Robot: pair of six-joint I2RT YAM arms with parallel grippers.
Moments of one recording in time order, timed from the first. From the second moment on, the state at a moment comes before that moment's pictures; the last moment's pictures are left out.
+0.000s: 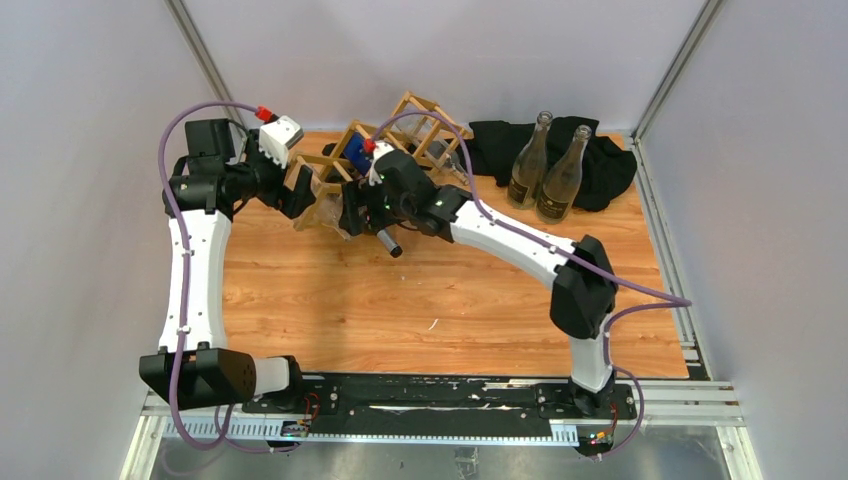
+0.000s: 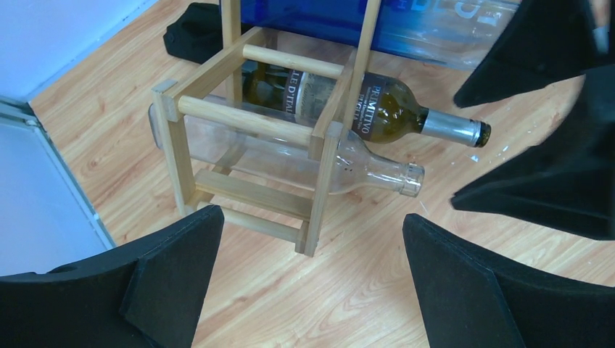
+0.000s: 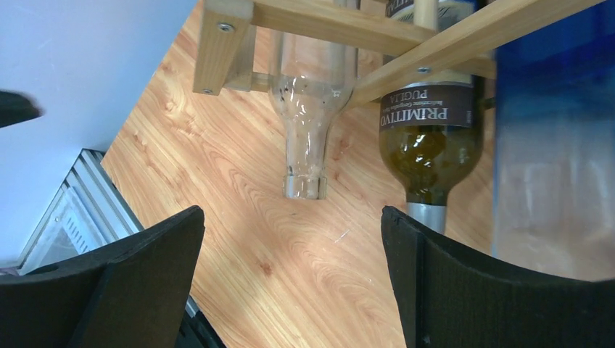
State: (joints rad) left arm 0.14 1.28 1.51 -0.93 0.58 0.57; right arm 0.93 1.90 1.75 -0.34 -0.05 0.43
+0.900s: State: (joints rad) left arm 0.14 1.27 1.49 -0.93 0.57 0.60; right arm 0.93 2.25 1.97 -0.32 -0.20 0.57
